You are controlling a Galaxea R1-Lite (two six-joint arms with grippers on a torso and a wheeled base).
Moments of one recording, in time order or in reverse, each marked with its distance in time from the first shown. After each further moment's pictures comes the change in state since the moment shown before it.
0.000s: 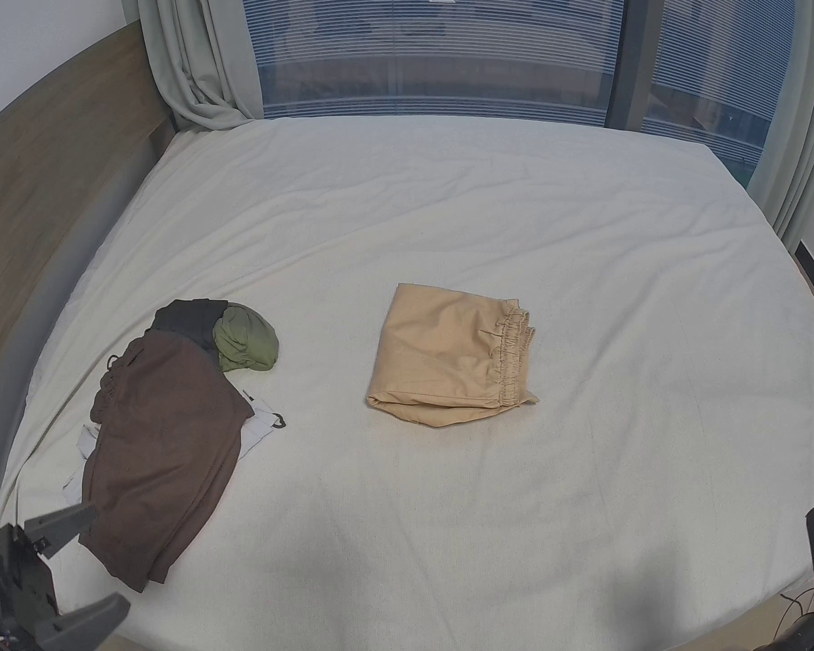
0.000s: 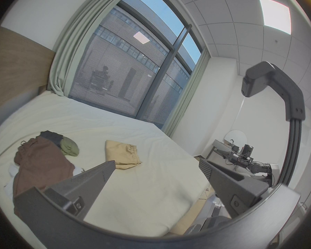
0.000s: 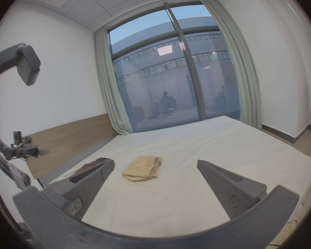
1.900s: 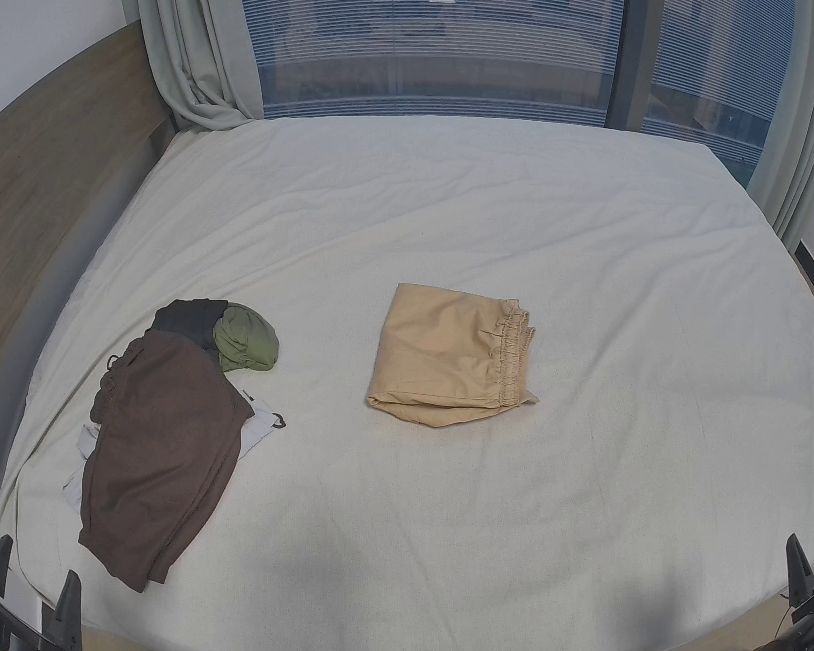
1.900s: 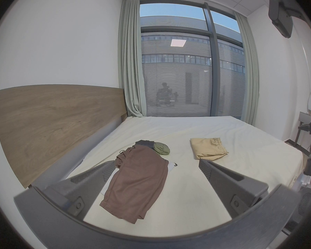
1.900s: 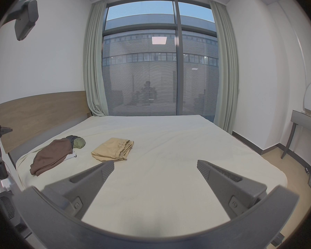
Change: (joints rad) left arm 0.208 -0.572 0.000 0.630 0.571 0.328; right arm -0.076 -0.151 0.024 0.251 -0.154 -0.186
